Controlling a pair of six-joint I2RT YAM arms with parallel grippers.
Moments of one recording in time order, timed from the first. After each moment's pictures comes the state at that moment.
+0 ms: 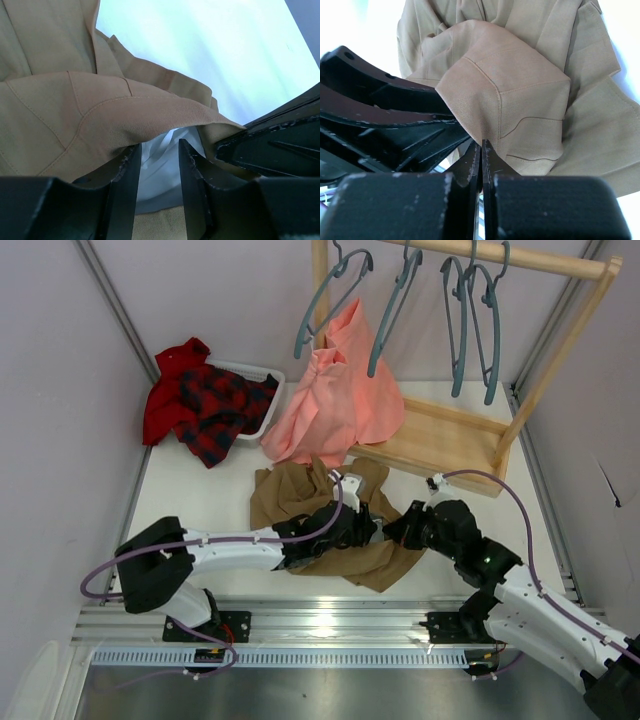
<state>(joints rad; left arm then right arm) -1.13 1.51 0.81 0.22 -0.30 -0.63 0.68 0.69 0.46 -0.24 -0.04 0.78</state>
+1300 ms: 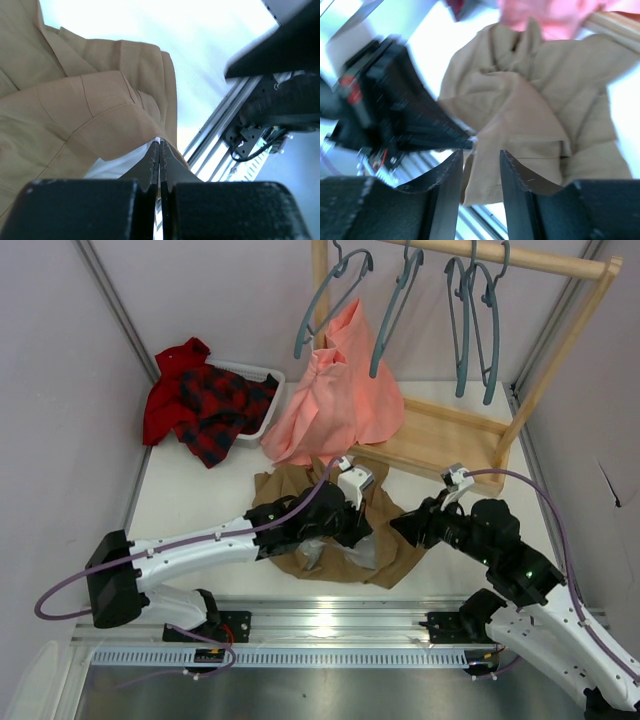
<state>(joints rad) -1.13 1.33 1.00 -0.20 -0.04 -0.46 0.66 0.53 0.68 -0.43 -0.15 0.44</state>
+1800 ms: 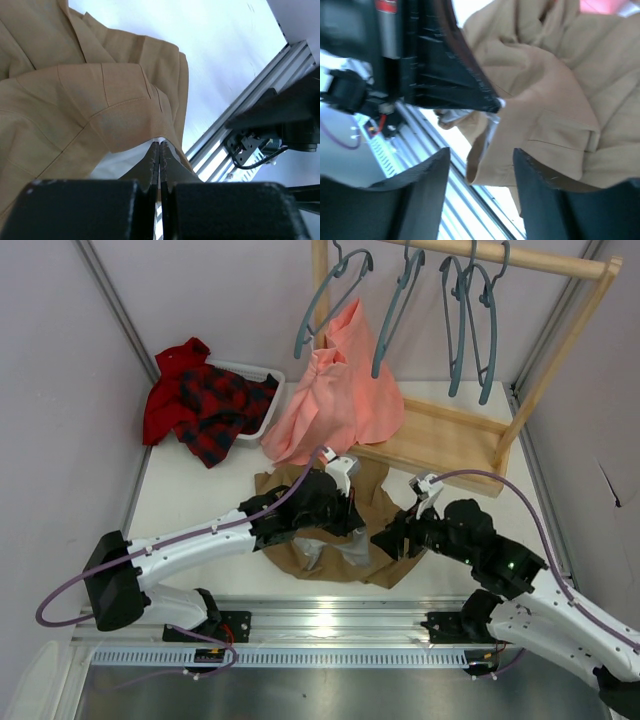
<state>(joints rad) -1.03 1.33 1.01 -0.25 0.00 -0.56 0.84 0.62 0.67 -0.41 -0.14 0.38</state>
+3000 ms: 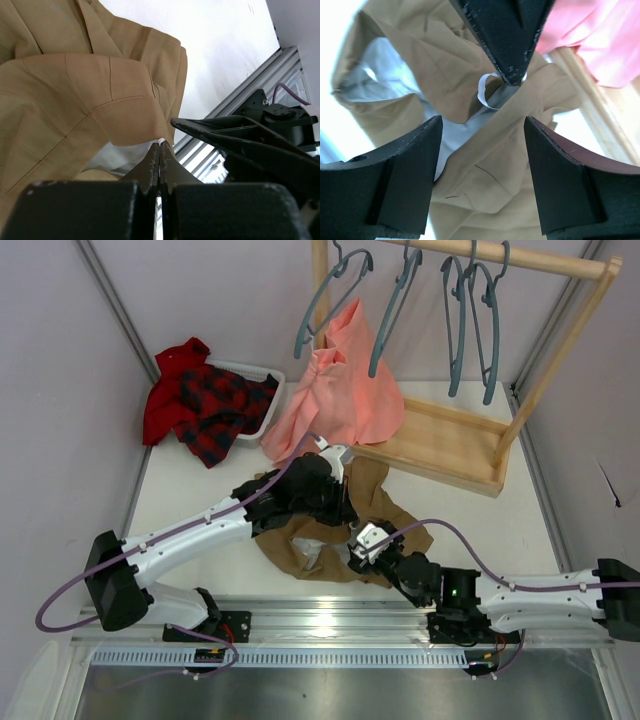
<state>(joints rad) -0.95 1.34 1.12 -0.43 0.09 -0.62 1.39 0.87 0.36 0.32 0.67 -0.20</state>
